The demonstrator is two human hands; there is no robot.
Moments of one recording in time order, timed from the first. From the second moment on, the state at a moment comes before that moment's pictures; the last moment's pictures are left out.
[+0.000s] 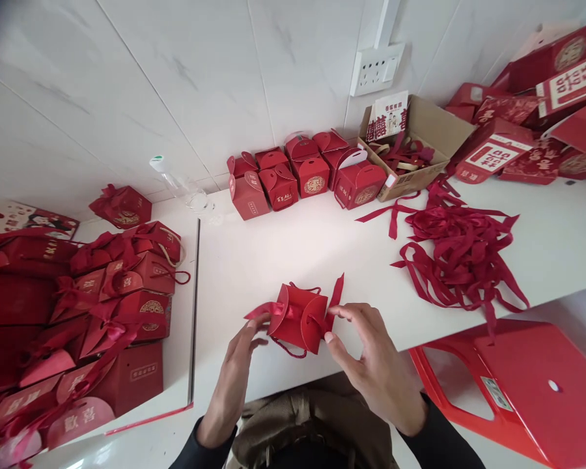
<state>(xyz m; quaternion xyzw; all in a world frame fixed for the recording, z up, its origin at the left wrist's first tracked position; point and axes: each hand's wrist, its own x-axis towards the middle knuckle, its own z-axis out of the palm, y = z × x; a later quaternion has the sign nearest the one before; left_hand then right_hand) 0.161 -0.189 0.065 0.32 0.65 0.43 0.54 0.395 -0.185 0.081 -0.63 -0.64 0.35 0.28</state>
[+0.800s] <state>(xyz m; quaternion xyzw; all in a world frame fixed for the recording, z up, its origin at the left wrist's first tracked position) 0.177 -0.145 0.103 0.33 0.44 0.61 0.57 0.408 -0.163 0.133 -0.58 -0.59 0.52 0.19</state>
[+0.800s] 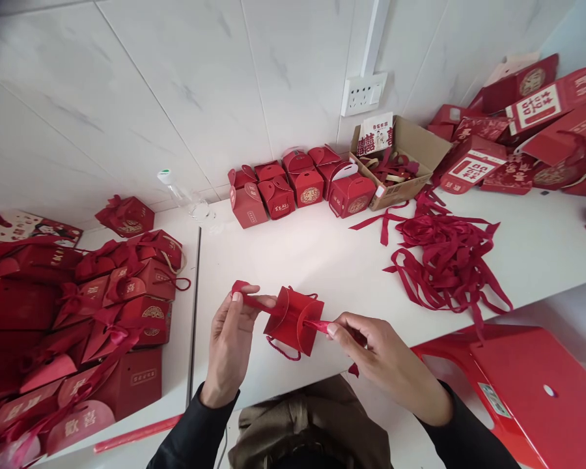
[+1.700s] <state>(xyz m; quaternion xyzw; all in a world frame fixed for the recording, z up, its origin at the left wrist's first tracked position) 0.184 -0.137 0.139 0.54 0.44 0.36 0.62 0.389 -0.123 0.170 -0.51 -0.70 0.43 0.24</state>
